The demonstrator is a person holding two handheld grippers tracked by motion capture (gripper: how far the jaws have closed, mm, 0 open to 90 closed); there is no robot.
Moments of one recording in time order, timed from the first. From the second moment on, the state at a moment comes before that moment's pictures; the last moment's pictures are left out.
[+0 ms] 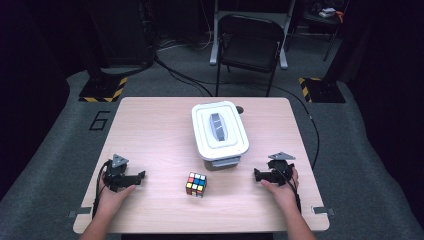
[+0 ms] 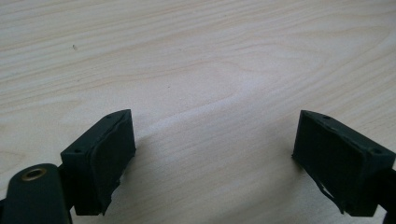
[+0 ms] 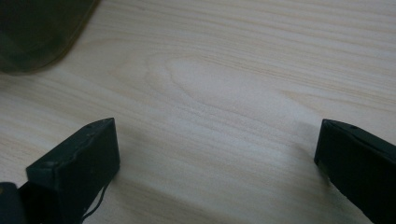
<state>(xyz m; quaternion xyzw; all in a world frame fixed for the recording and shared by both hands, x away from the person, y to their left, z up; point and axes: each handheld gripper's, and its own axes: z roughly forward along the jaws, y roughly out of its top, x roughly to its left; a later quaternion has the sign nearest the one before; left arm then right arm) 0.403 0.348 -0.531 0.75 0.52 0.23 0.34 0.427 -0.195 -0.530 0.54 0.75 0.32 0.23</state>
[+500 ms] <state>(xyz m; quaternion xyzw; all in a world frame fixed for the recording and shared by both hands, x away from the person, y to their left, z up) 0.399 0.345 -0.531 0.75 0.52 0.23 0.34 0.425 -0.195 -0.530 0.54 0.74 0.32 0.23</state>
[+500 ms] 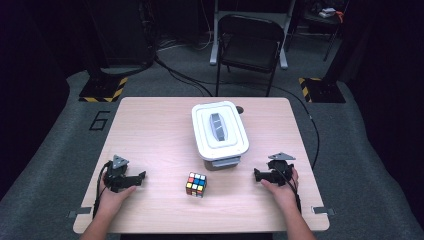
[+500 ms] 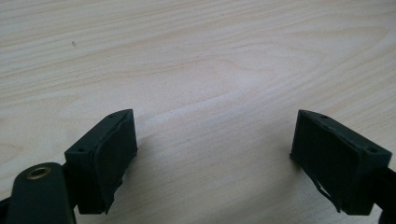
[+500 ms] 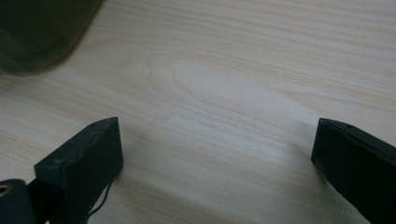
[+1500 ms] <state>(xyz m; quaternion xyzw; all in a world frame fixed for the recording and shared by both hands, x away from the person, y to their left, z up) 0.398 0.343 -0.530 0.75 0.52 0.23 0.34 0.412 -0.189 -0.501 0.54 0.75 0.33 0.20</state>
